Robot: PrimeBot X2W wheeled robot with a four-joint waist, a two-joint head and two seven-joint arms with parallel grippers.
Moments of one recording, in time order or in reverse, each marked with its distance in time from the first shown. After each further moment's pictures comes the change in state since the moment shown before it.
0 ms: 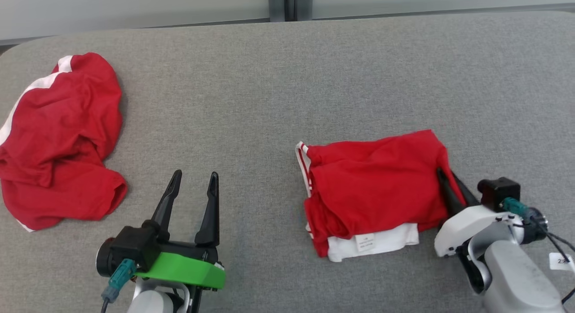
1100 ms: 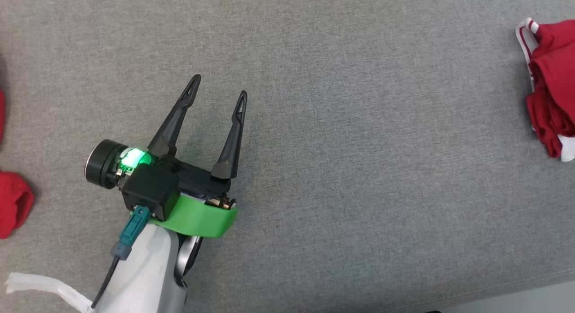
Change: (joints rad) left arm -0.256 0.035 -0.082 -0.128 0.193 -0.026 0.000; right arm -0.358 -0.555 -0.206 0.177 -0.198 0.000 -0.001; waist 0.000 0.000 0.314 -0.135
